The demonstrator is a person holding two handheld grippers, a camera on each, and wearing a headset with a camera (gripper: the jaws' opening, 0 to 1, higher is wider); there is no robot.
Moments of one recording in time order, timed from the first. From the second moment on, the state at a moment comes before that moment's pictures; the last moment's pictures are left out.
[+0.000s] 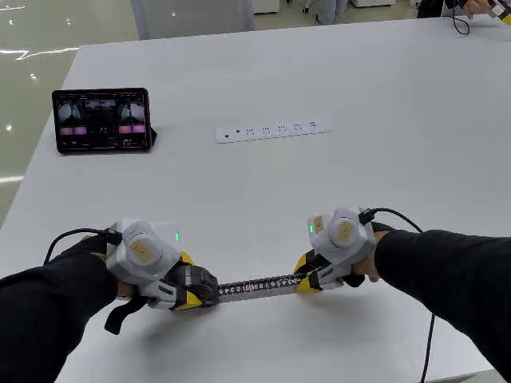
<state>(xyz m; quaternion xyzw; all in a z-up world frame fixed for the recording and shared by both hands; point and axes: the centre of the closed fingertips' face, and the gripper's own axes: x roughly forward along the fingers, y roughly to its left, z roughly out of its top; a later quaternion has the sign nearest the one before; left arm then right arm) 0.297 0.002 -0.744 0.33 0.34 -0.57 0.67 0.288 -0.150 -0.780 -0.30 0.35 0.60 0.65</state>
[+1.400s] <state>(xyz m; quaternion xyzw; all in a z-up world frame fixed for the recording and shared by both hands) 0.298 0.002 -0.743 0.33 0.34 -0.57 0.67 0.289 -0.179 -0.777 -0.30 0.37 0.60 0.64</state>
